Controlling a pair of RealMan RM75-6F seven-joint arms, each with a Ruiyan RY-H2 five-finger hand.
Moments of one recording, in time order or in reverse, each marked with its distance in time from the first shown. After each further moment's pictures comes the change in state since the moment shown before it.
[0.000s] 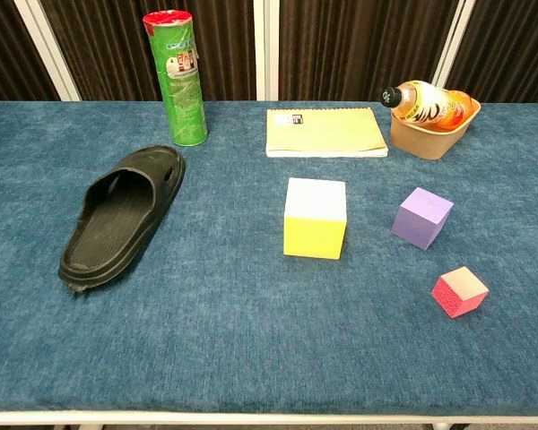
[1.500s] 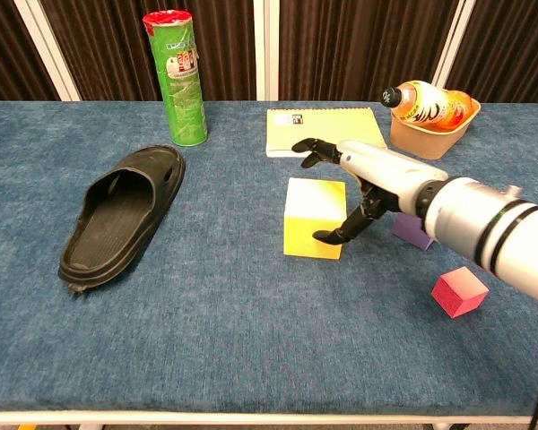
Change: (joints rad) left arm 0.020 -0.018 0.013 0.080 0.001 -0.001 -0.092; right arm 0.543 -0.627 0.215 0.170 0.490 -0.560 -0.555
